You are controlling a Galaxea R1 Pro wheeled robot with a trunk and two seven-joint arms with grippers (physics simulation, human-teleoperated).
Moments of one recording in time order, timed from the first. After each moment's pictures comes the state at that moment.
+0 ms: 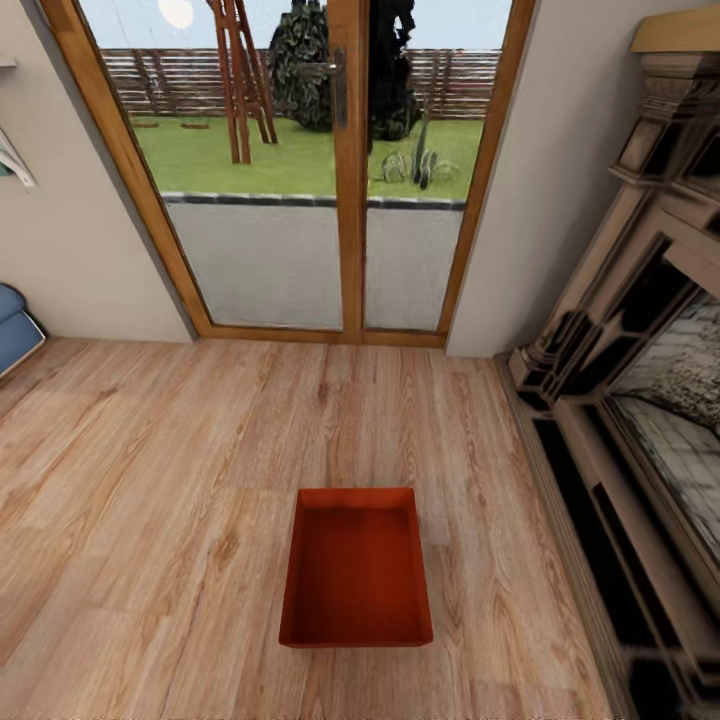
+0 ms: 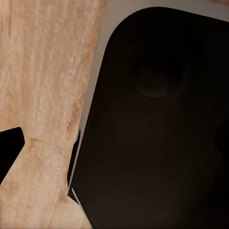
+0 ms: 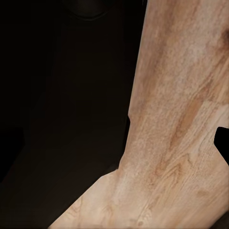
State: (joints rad) left arm -0.21 0.04 -0.02 -0.02 0.31 -0.06 0.00; right arm -0.15 -0.05 0.09 0.03 0.02 -0.12 0.00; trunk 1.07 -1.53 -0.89
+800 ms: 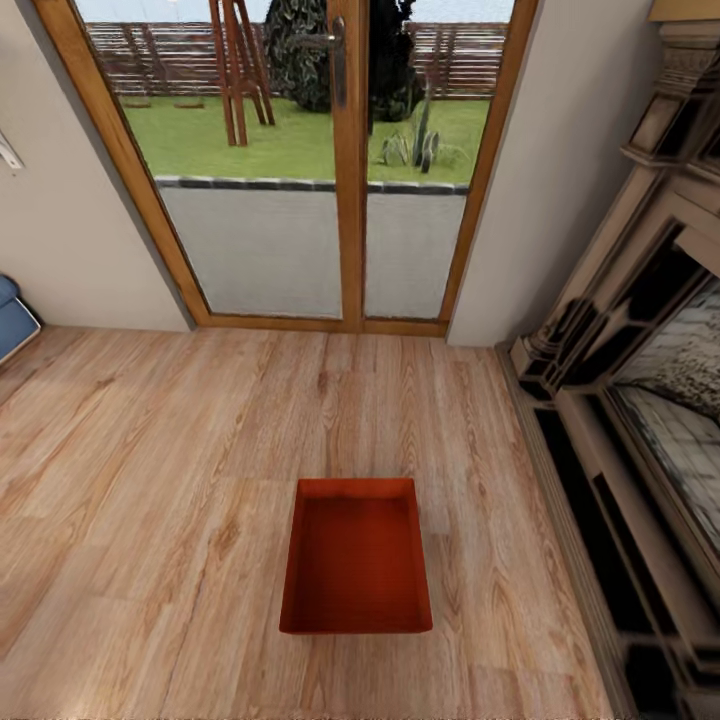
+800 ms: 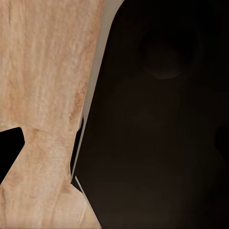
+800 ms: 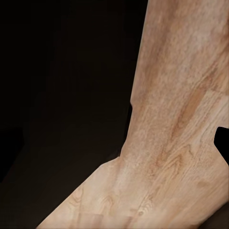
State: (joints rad) left arm -0.21 0.04 -0.02 -0.02 0.31 -0.06 0.00; right arm -0.15 -0.05 0.09 0.03 0.02 -0.12 0.00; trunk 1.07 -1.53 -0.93
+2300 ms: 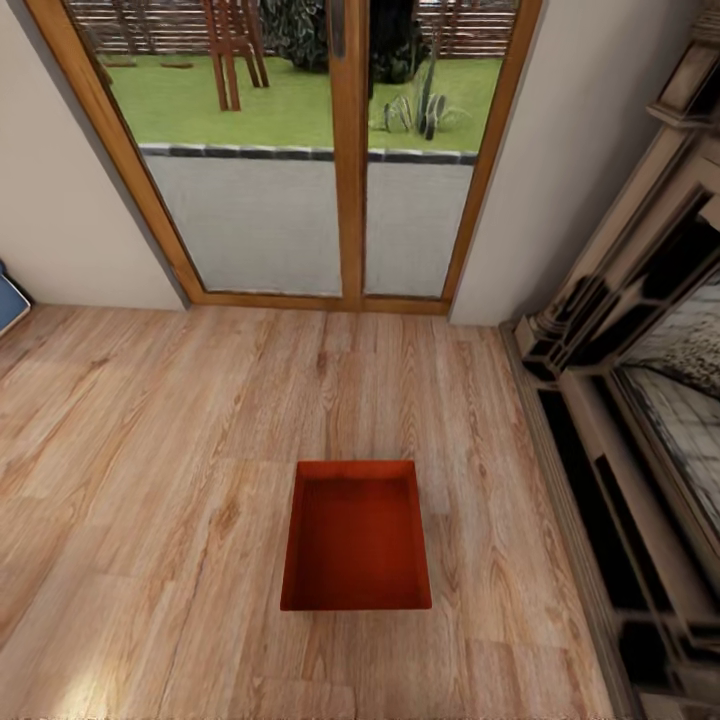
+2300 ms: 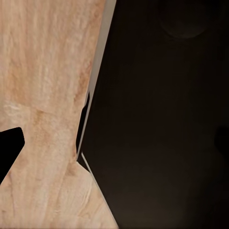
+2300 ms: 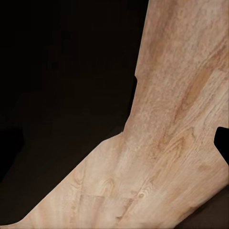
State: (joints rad) left arm -0.21 0.04 -0.02 -0.02 0.31 -0.06 0.00; right arm -0.15 -0.05 0.09 0.03 0.02 -0.12 0.00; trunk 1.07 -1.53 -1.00
